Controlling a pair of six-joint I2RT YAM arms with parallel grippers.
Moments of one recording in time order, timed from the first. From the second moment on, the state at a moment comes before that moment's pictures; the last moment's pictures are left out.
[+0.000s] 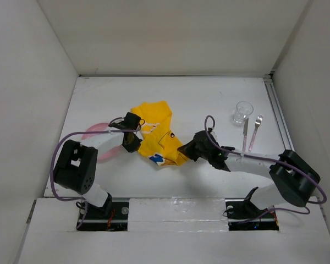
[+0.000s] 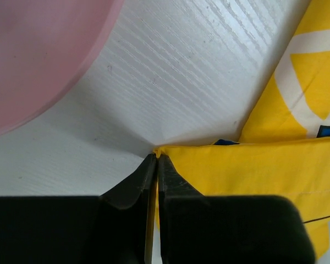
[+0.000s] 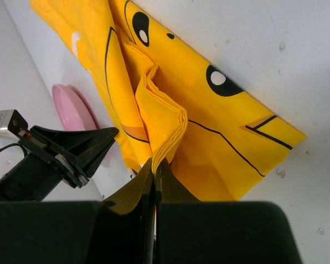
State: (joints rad) left arm -0.39 1.55 0.85 -0.53 -0.19 -1.11; right arm 0.80 1.42 0.62 0.13 0.15 1.49
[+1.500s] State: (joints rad) left arm 0.10 1.46 1.76 -0.78 0.42 -0.94; right arm 0.10 1.18 1.33 -0.34 -0.18 0.86
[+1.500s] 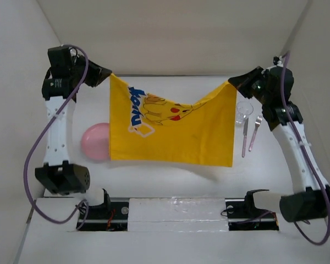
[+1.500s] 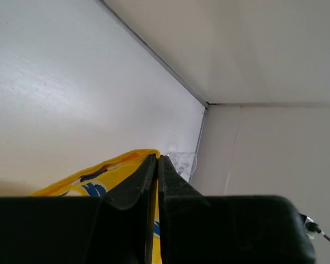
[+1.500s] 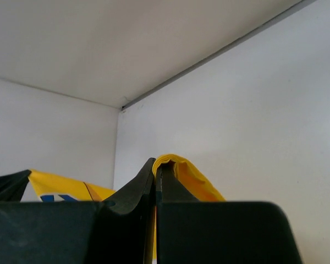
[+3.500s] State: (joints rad) left arm 0.01 1.18 0.91 -0.39 0.55 -0.73; right arm 0.02 1.17 0.99 -0.44 -0.39 0.46
